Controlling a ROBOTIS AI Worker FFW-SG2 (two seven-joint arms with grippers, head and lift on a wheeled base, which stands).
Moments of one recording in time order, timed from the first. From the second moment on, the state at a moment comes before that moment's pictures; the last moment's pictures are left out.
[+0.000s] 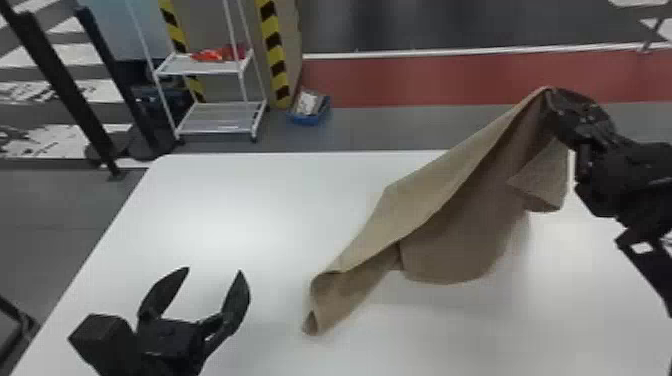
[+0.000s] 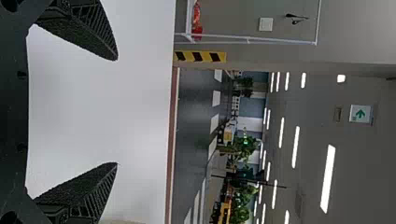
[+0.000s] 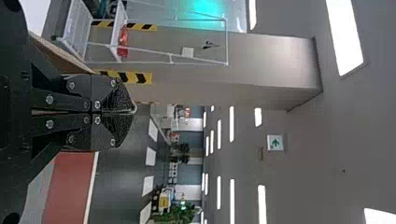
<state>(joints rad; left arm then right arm) 0.60 0.00 0.21 -2.01 0.16 -0.02 -0.26 0.13 0.00 -0.12 -2.14 -0.01 0.27 0.38</state>
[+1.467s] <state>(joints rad) 0.59 0.00 0.20 -2.00 0.16 -0.02 -0.26 0.06 0.00 -0.23 -2.14 -0.18 0.66 0.44</state>
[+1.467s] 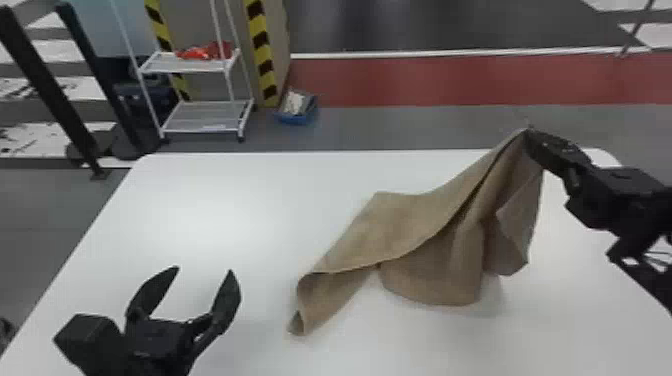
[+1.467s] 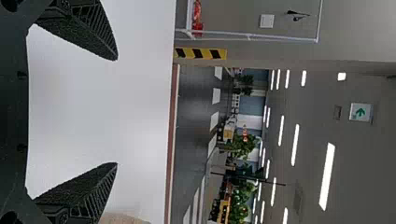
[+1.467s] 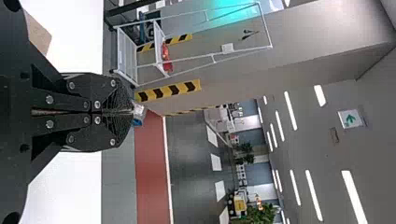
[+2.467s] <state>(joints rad) 0.59 0.00 0.21 -1.98 0.17 -0.02 -0.26 -0.24 -0.03 -0.13 -1.51 -0.06 0.41 0.57</state>
